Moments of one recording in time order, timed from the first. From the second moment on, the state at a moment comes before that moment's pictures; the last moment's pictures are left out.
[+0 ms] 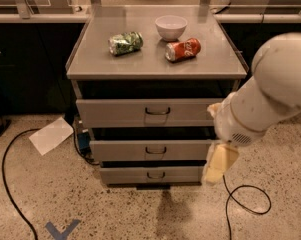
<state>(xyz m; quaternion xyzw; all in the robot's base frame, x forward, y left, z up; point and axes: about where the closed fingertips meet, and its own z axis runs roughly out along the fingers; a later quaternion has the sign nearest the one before) 0.440 -0.143 0.816 -0.62 0.76 0.03 0.17</state>
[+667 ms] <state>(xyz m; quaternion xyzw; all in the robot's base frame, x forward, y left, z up) 0.462 -0.152 0.700 -0.54 0.81 0.04 0.20</state>
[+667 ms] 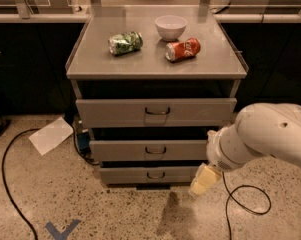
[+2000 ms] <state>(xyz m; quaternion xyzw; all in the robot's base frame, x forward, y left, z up) 0.525 -0.160 0.657 -0.54 0.79 -0.04 0.27</state>
